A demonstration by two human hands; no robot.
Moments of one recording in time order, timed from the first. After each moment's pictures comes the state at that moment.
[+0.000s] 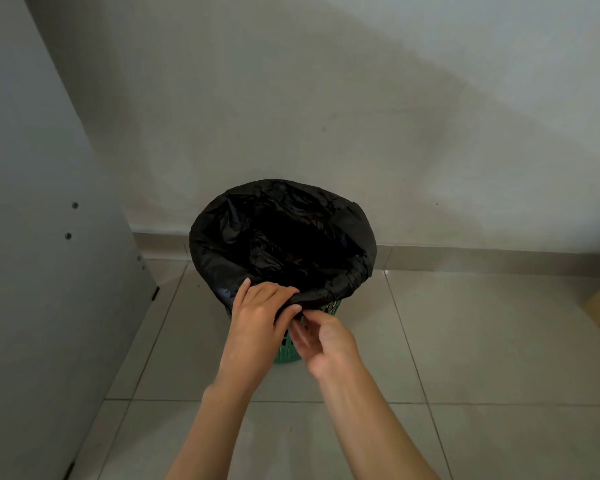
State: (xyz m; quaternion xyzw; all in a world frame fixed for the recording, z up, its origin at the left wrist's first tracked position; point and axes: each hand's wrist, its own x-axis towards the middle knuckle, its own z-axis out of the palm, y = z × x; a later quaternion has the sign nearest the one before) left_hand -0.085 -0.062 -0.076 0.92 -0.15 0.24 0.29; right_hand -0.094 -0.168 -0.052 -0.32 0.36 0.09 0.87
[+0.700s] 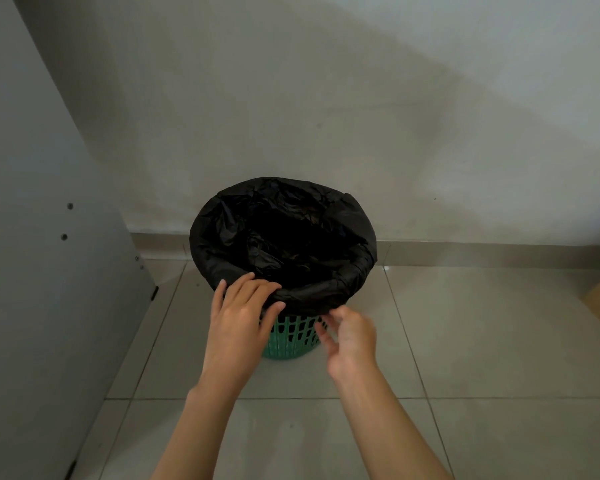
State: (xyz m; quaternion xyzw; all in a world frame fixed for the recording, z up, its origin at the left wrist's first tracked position) left_hand -0.093 -0.047 -0.071 0.94 -0.11 0.21 0.25; right_hand -0.091 -0.195 -0.064 -0.42 0.36 -0.01 0.84
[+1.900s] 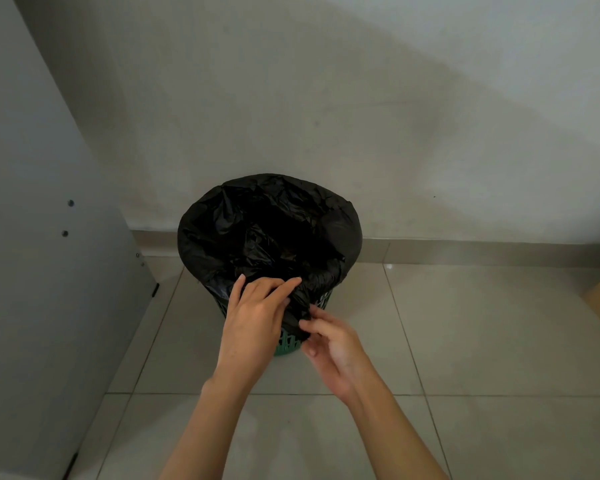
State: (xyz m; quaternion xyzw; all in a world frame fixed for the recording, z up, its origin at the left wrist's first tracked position) left_hand -0.095 -0.068 -0.072 0.94 -0.14 0.21 0.23; right_hand -0.110 -0.203 -0.079 -0.41 0.14 0.16 0.88
